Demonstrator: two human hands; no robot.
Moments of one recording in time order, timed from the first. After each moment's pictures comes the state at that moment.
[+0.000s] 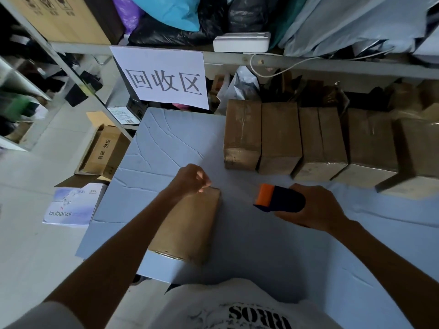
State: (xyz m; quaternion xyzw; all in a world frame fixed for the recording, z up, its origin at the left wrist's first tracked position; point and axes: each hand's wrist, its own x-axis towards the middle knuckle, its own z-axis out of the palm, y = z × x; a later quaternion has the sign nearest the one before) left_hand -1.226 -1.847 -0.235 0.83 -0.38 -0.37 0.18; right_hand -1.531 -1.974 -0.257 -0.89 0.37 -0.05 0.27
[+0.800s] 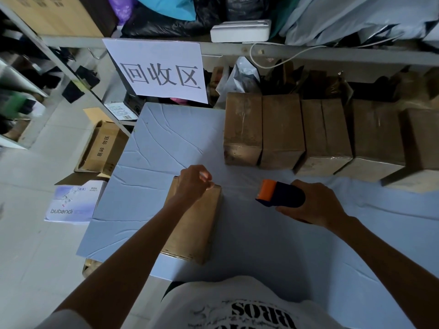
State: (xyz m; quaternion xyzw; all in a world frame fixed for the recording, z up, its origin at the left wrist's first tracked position) left_hand -1.250 -1.847 -0.264 0.85 -0.38 -0.27 0.24; right_hand -1.528 -1.981 -0.279 -0.88 0.39 -0.01 0.27
